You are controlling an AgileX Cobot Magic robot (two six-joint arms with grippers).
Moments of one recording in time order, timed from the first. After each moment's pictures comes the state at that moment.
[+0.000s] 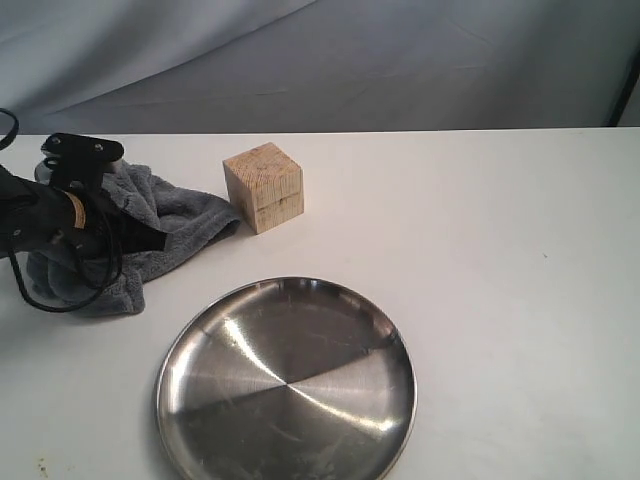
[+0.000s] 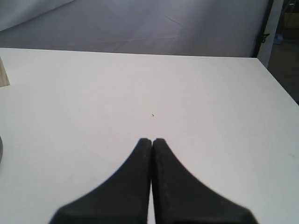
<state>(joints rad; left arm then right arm) -0.19 1.89 -0.92 0.55 0.05 -0.51 -0.07 0.00 0.00 0.21 0.36 -0.25</state>
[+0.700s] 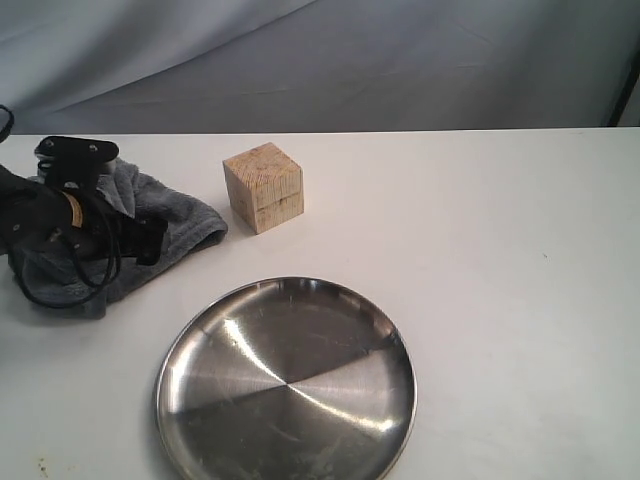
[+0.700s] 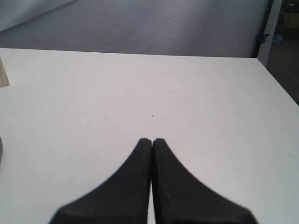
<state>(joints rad) -0.20 1.87 -0.92 0.49 0.12 -0.51 -0.07 0.00 0.00 0.21 0.36 -0.25</state>
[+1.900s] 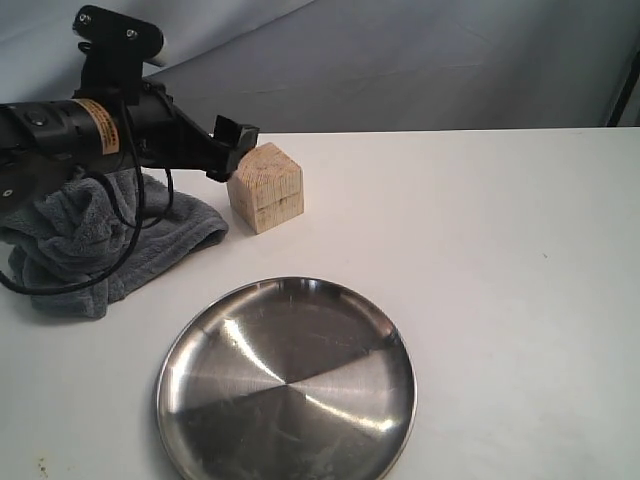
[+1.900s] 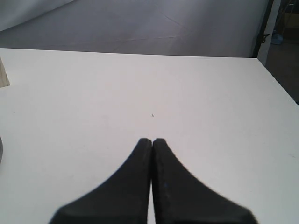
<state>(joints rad) -0.39 1.65 -0.96 0.54 -0.17 -0.44 -0.07 0.00 0.00 0.21 0.36 -0.25</state>
